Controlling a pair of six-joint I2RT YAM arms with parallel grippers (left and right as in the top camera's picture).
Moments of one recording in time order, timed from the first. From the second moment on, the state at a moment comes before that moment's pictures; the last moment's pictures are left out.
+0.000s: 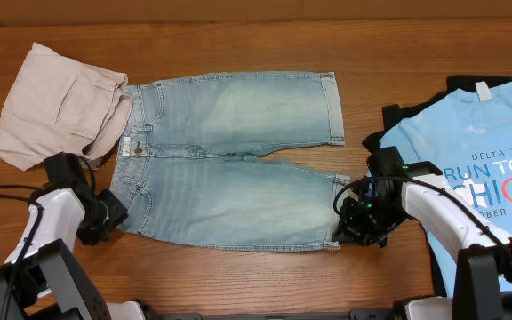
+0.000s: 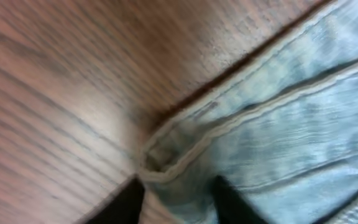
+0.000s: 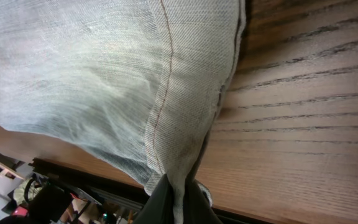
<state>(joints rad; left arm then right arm) 0.43 1.56 0.77 -0.69 0.00 -0.34 0.16 1.54 0.78 -1.00 -0.56 0.44</state>
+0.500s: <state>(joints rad) 0.43 1.59 1.13 -1.29 -0.03 -0.34 0.16 1.46 1.06 -1.31 -0.42 0.42</state>
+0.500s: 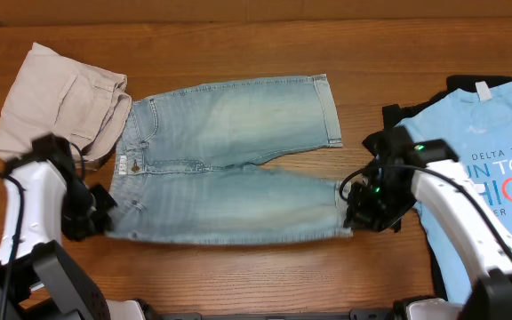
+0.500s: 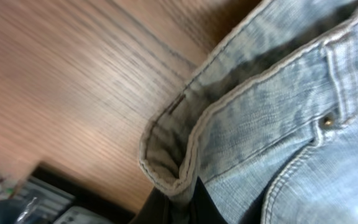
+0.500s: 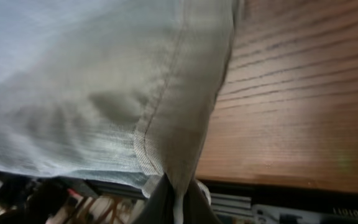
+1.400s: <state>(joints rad) 0.38 1.48 1.46 -1.64 -0.03 -0.35 0.17 1.39 1.43 -1.39 -0.21 0.50</state>
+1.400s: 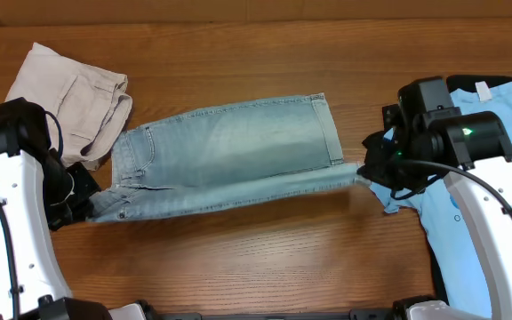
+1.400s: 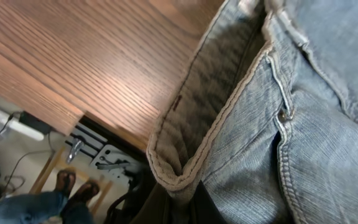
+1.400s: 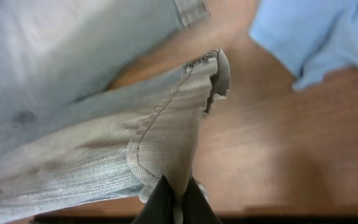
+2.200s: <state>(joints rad) 0.37 1.48 1.22 -0.97 0.05 -0.39 0.19 1.63 1.43 -0.90 -0.16 0.50</state>
